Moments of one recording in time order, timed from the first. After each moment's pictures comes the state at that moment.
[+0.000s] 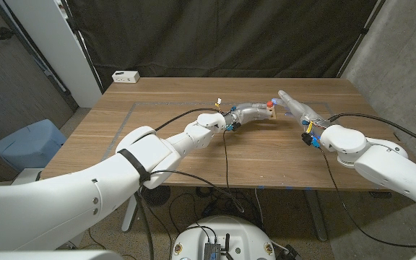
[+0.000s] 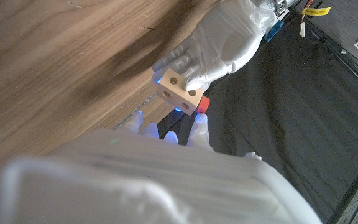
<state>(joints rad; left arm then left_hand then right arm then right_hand) 0.22 -0.12 0.74 -0.36 -0.41 -0.31 -0.46 0.98 0.08 0.30 -0.16 0.21 0.87 -0.21 0.20 0.19 0.83 -0.22 0.20 0.41 0.45 -0.05 0.22 0.20 0.15 0.12 0.19 0.18 -1.15 -1.02 -0.25 -2.11 0.52 -0.32 -0.21 0.03 0.08 0.07 0.14 0.29 0.39 -0.17 0.18 0.18 -0.17 -0.05 0.19 0.18 -0.17 0.06 0.21 0.21 -0.08 0.09 0.19 0.17</state>
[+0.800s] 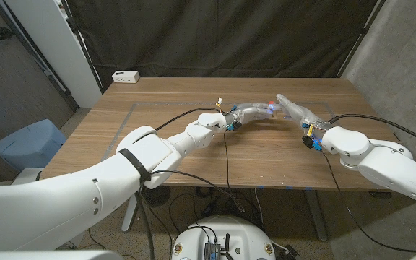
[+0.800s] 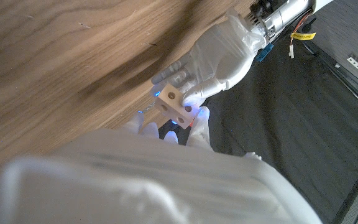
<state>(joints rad) 0.22 -0.13 0.74 -0.36 -0.41 -0.31 -0.46 0.98 0.08 0.30 -0.16 0.21 0.86 -0.21 0.20 0.19 0.83 -0.22 0.20 0.41 0.45 -0.05 0.22 0.20 0.15 0.12 0.19 0.18 -1.18 -1.05 -0.23 -2.14 0.53 -0.33 -0.20 0.03 0.08 0.07 0.14 0.29 0.40 -0.17 0.18 0.18 -0.17 -0.05 0.19 0.18 -0.17 0.06 0.21 0.21 -0.07 0.09 0.19 0.17</state>
